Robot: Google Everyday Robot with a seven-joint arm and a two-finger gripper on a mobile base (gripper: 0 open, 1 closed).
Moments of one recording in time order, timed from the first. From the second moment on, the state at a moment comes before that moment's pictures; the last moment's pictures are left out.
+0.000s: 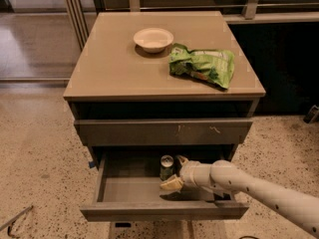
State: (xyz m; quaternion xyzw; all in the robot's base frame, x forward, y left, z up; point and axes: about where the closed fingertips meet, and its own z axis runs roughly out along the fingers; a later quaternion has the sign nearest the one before) arm 0.579 -0.051 0.421 -0.44 0.77 0.23 0.41
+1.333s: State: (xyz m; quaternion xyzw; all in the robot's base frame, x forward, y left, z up) arm 0.597 -0.024 0.419 -0.44 0.74 0.25 0.43
